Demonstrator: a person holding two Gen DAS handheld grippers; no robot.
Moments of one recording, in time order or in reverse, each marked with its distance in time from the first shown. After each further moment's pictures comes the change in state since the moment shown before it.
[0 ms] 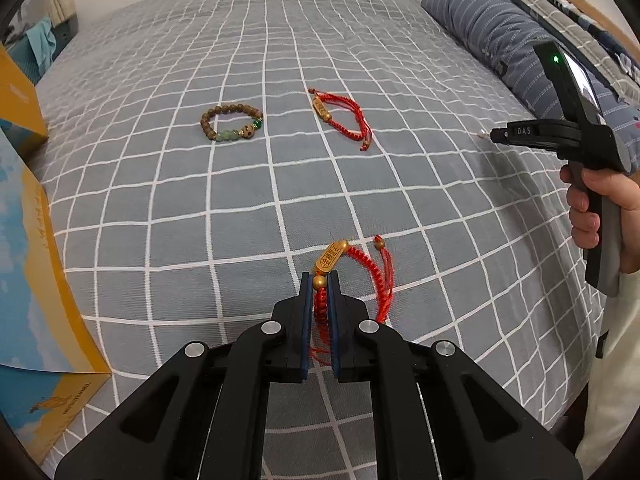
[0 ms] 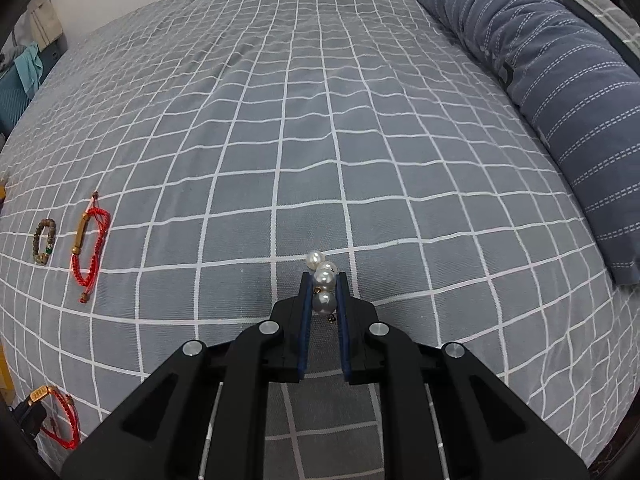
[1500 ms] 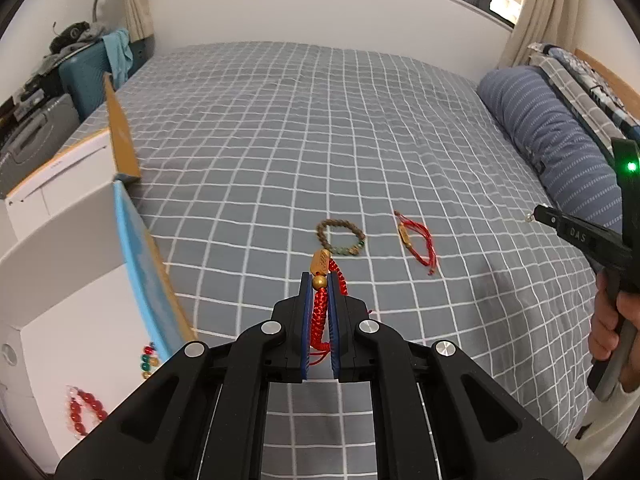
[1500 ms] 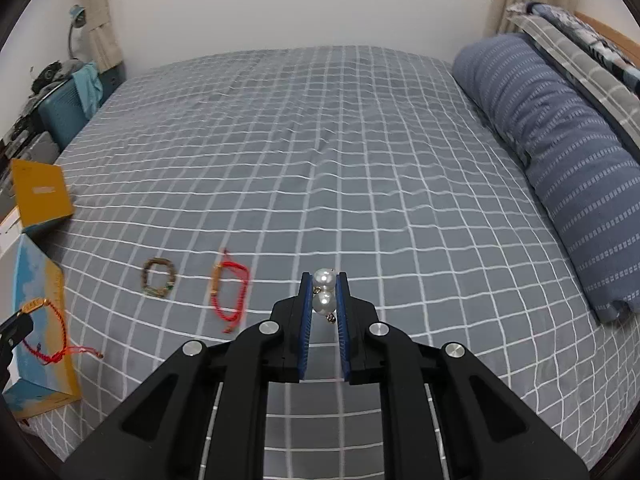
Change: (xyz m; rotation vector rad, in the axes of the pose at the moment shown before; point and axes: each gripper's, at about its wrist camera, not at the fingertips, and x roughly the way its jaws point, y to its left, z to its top) left arm -0.108 0.073 0.051 -0.160 -0.202 0.132; right arm -0.126 0.074 0.013 -0.075 -0.204 0.120
